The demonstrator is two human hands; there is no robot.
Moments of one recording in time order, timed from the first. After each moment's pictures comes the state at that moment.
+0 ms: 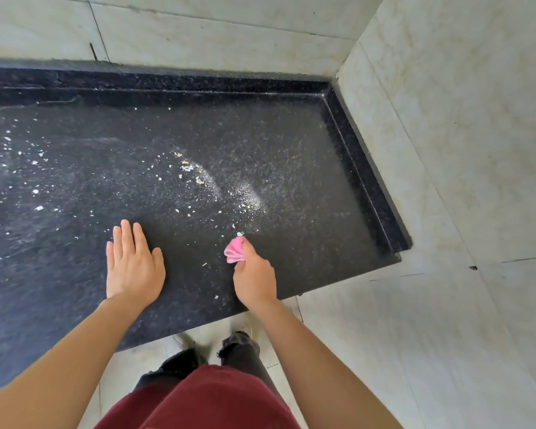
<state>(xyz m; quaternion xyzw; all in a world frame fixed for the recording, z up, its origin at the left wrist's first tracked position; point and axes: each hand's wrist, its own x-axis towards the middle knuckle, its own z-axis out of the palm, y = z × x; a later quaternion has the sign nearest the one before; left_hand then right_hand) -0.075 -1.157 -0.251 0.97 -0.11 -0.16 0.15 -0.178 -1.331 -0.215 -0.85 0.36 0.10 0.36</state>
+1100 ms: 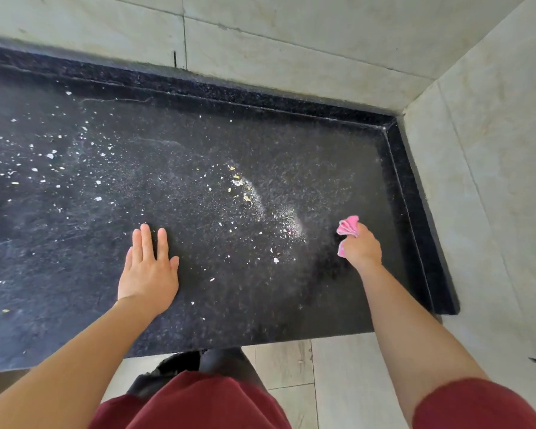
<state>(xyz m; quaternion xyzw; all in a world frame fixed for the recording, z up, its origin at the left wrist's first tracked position) -0.062 -1.125 -0.264 0.98 -0.09 -0.18 0.07 -0.107 -1.504 -0.201 -0.84 0.48 0.10 0.23</state>
